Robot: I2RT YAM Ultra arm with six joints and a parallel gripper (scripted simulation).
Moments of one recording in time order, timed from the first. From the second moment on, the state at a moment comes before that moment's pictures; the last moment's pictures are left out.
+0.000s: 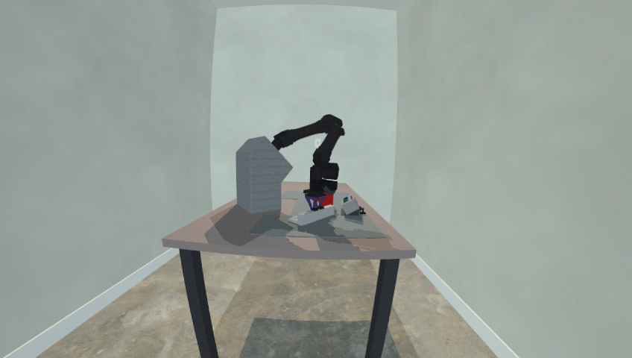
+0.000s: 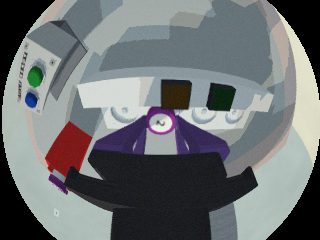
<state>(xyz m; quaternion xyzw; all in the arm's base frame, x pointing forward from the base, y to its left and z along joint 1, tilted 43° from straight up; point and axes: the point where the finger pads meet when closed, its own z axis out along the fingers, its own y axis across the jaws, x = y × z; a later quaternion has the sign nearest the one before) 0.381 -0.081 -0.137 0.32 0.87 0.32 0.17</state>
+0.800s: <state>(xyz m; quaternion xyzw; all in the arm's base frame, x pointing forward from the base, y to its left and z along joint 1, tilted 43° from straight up) 0.380 -0.085 -0.138 0.32 0.87 0.32 0.17</state>
